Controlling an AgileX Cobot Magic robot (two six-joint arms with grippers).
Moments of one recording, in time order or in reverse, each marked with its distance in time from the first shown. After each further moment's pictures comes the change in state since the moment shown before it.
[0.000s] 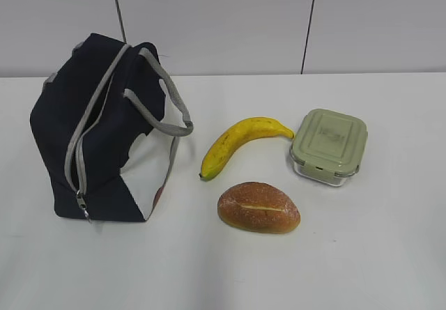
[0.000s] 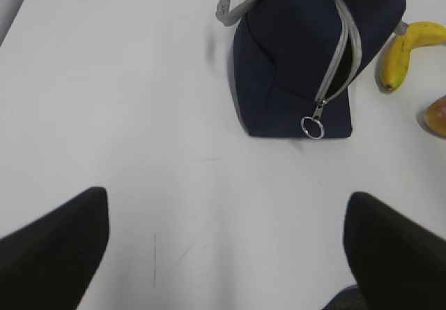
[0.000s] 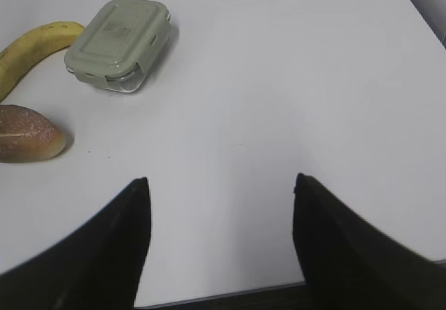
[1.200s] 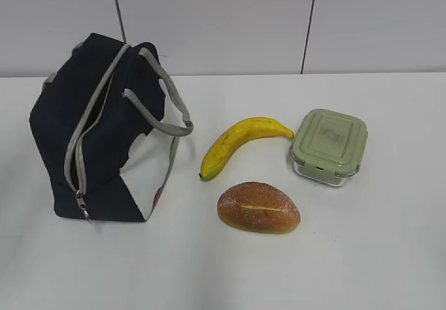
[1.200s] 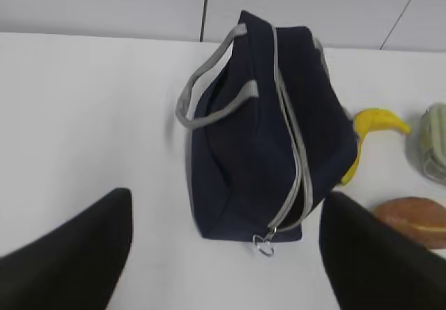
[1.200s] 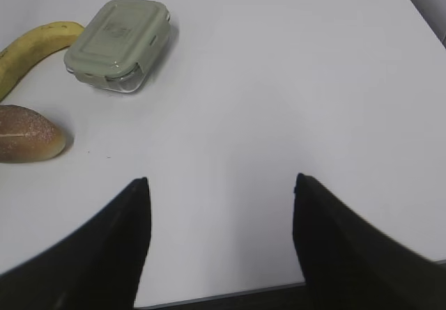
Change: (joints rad) left arm 0.000 0.523 -0.257 -0.116 -0.260 0.000; right arm 0.000 0.000 0.000 0.000 0.000 0.000
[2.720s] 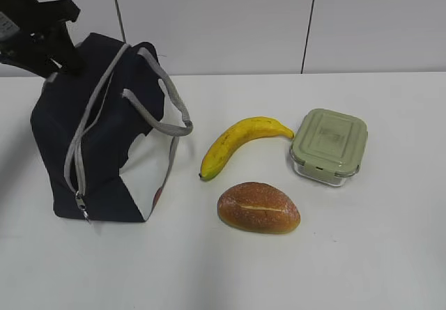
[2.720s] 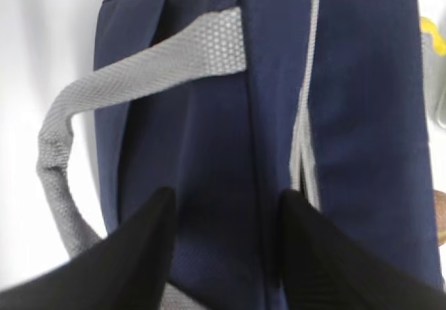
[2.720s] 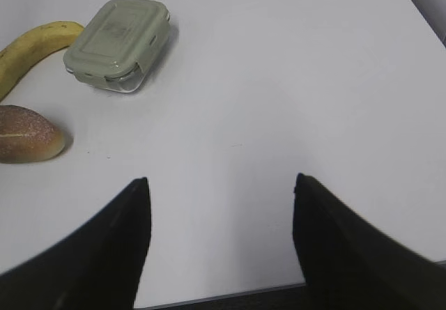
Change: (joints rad) left arm -0.002 1.316 -0.868 -0.239 0.312 0.124; right arm 0.000 0.000 0.000 0.000 0.000 0.000
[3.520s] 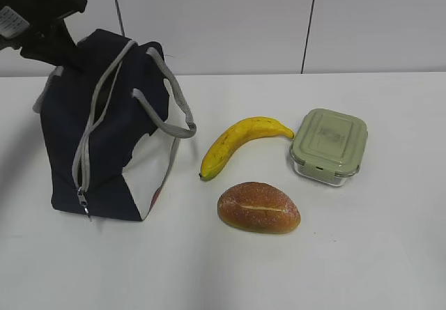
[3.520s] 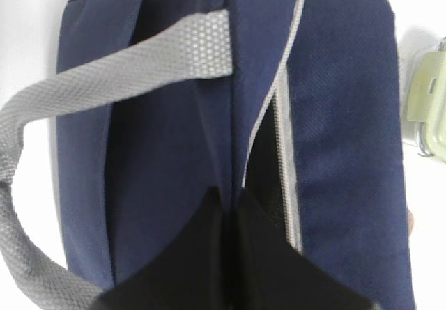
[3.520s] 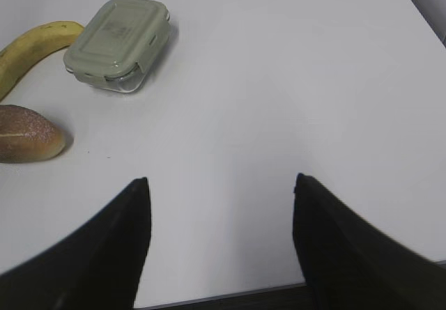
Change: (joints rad) left arm 0.000 0.011 -0.001 -0.089 -0.021 0.000; right arm 0.000 0.000 0.000 0.000 0.000 0.000
